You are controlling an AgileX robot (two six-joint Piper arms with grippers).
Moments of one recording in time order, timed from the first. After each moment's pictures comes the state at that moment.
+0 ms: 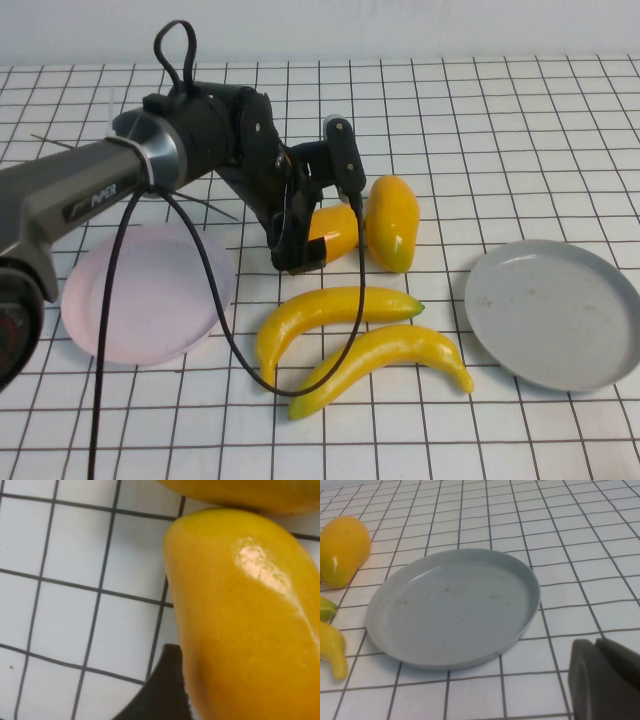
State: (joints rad) right arm 0.03 -0.01 0.03 0.07 0.35 0.10; left arm -0.51 2.08 -1.66 -0.15 0.77 1.06
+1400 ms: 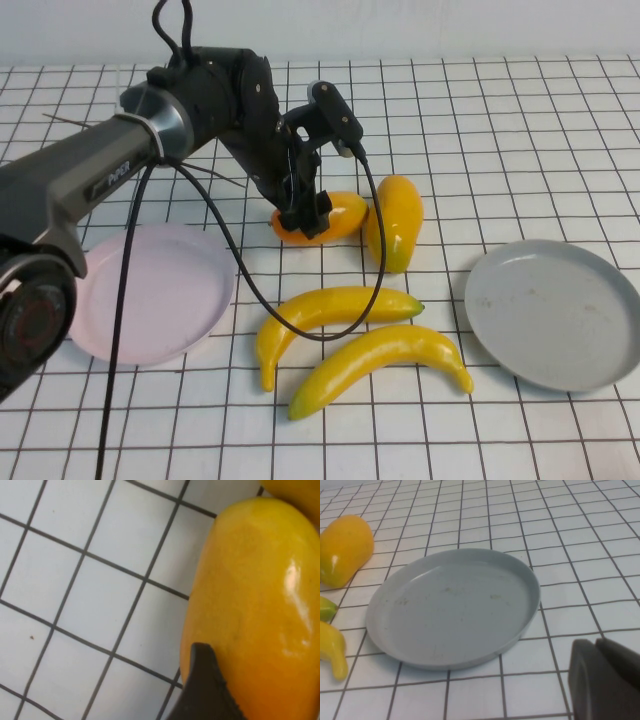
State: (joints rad) right arm 0.03 -0.01 0.03 0.07 0.35 0.10; left arm -0.47 2.20 -1.88 -0.16 0.93 0.83
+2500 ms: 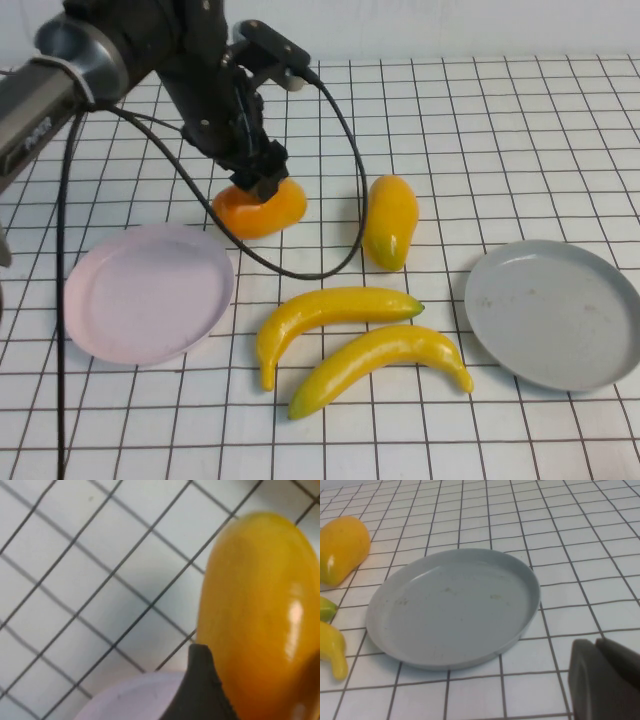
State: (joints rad) right arm 0.03 -0.01 0.03 0.07 0.35 0.10; left arm -0.43 2.06 -1.98 -0.04 1.22 0.47
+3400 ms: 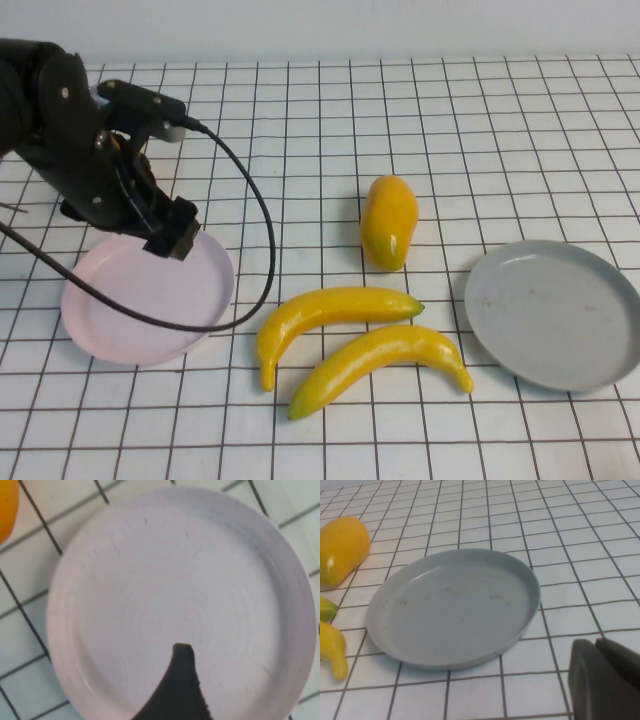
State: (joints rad) right arm 0.03 -0.01 0.03 0.07 0.35 0.10; left arm -0.29 1.69 -1.36 -0.02 0.96 0.25
